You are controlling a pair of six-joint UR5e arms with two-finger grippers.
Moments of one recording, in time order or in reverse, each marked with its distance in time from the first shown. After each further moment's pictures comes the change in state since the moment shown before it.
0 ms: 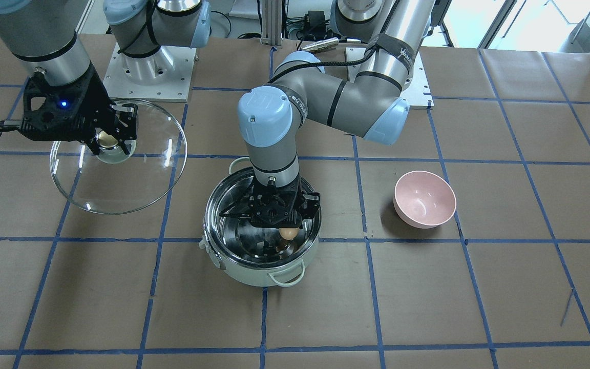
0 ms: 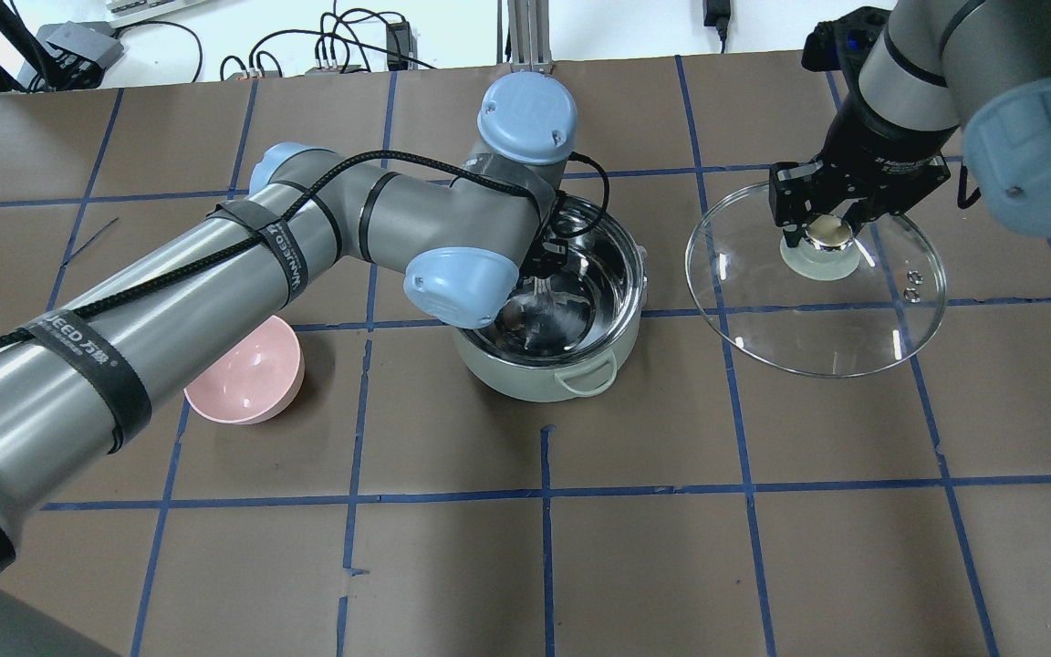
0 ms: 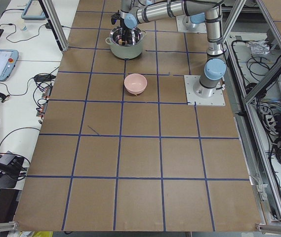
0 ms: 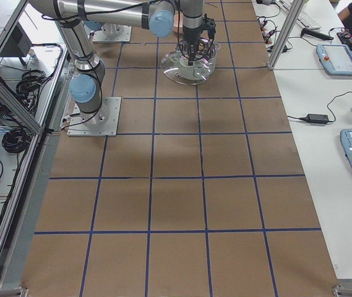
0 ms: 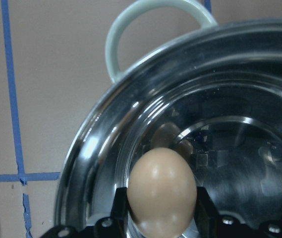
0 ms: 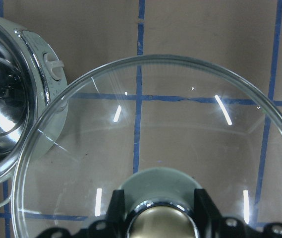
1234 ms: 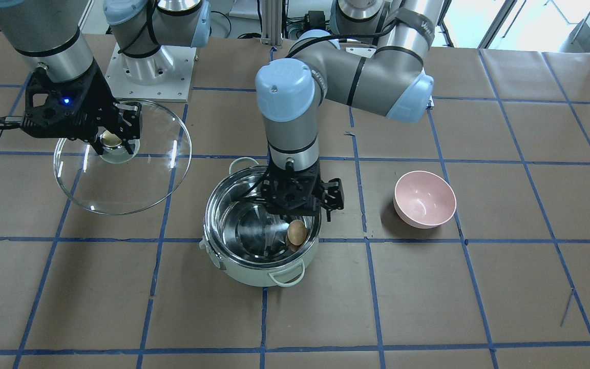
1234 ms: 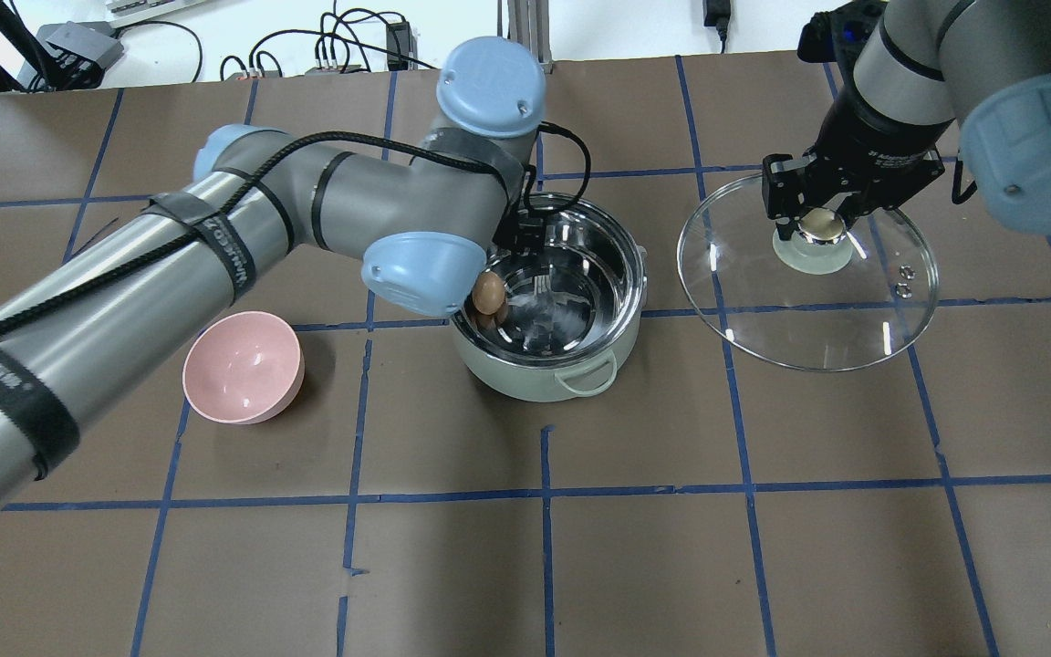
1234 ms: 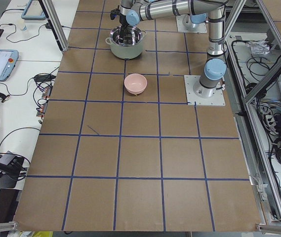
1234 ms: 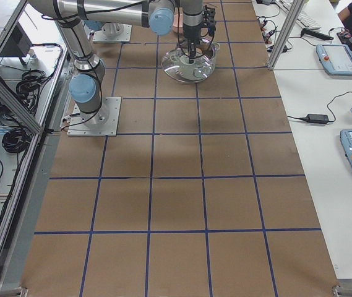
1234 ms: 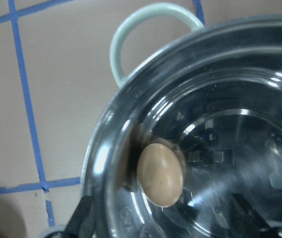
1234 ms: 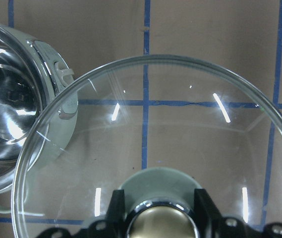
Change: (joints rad) left arm 0.080 0.116 -0.006 -0.028 -0.002 0.104; right arm 0.021 -0.001 -0.015 -0.006 0.019 0.049
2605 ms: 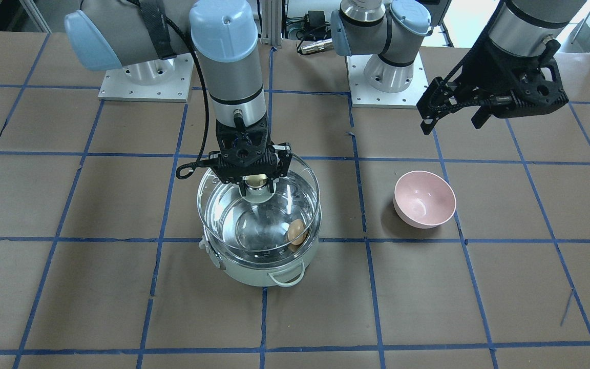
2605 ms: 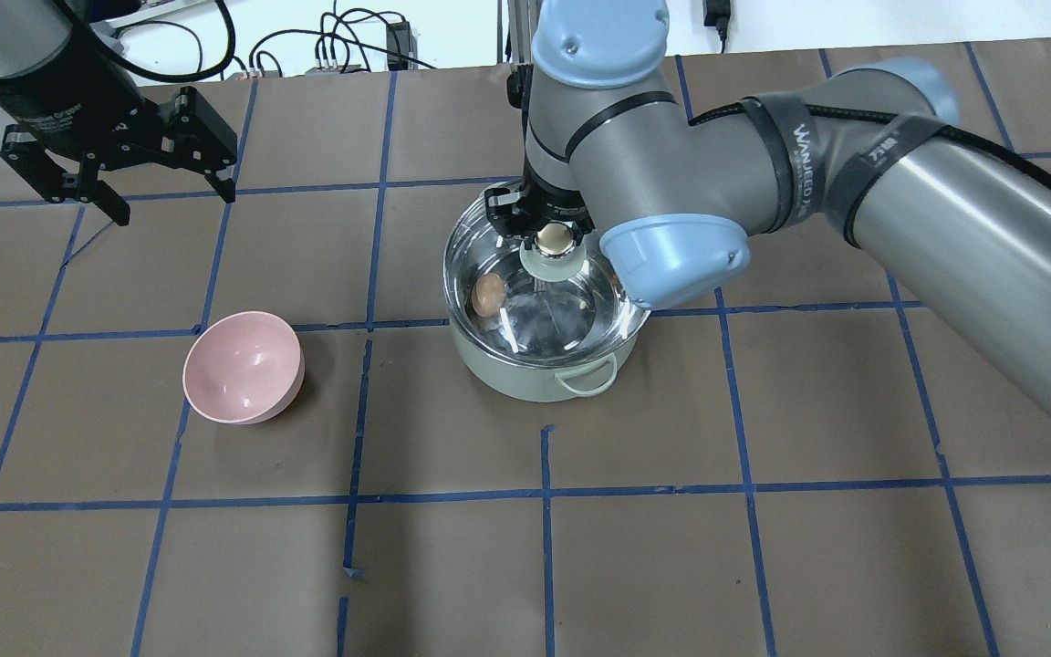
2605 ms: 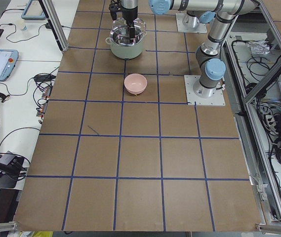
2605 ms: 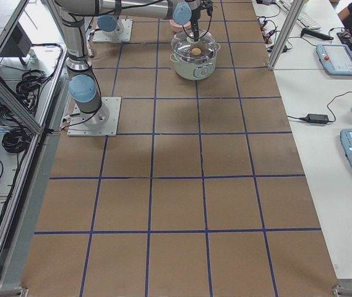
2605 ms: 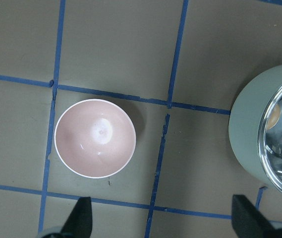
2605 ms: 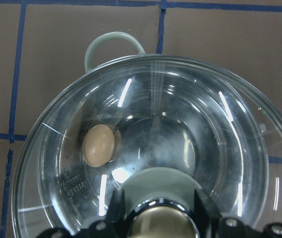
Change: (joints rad) left arm 0.460 0.336 0.127 -0.594 -0.216 0.151; right arm 0.402 0.264 -0.054 -0.384 0.015 0.339
